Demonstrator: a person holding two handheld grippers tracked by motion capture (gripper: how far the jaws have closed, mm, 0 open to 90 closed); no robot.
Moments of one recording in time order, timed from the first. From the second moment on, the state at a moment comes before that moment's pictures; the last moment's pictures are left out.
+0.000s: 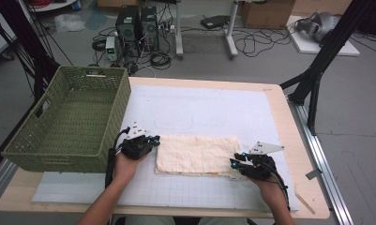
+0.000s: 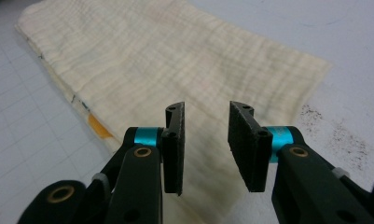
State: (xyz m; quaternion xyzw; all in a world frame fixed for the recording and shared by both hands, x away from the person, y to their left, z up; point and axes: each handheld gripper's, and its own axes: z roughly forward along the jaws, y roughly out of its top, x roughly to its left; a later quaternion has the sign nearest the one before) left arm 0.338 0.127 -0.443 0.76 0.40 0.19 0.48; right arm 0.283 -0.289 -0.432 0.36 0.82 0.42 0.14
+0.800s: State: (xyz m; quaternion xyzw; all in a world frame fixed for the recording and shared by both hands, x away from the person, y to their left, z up) left arm 0.294 0.118 -0.451 0.81 0.38 0.14 0.43; right arm 0.273 -0.290 -0.441 0.36 0.85 0.37 0.13
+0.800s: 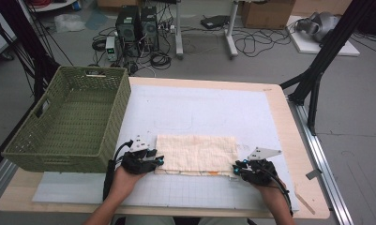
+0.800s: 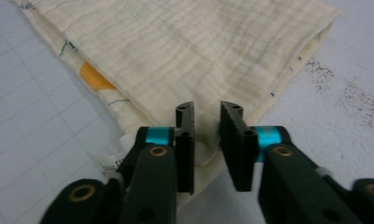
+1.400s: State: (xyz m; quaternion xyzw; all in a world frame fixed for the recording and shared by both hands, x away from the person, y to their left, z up) left arm 0.282 0.131 -0.424 0.78 0.36 0.16 0.48; right arm 0.260 -0.293 -0.418 0.35 0.83 0.41 0.16
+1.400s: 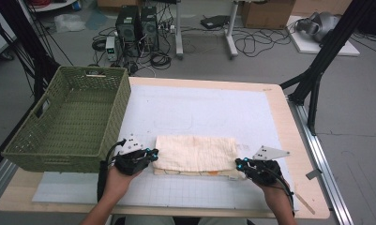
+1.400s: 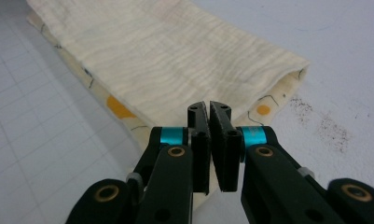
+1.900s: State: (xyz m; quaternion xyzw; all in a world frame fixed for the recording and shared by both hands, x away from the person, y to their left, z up) left arm 0.290 0.136 -0.429 0.77 0.39 0.15 0.47; right arm 0.260 -0.297 -0.426 0.38 0.82 0.40 0.14
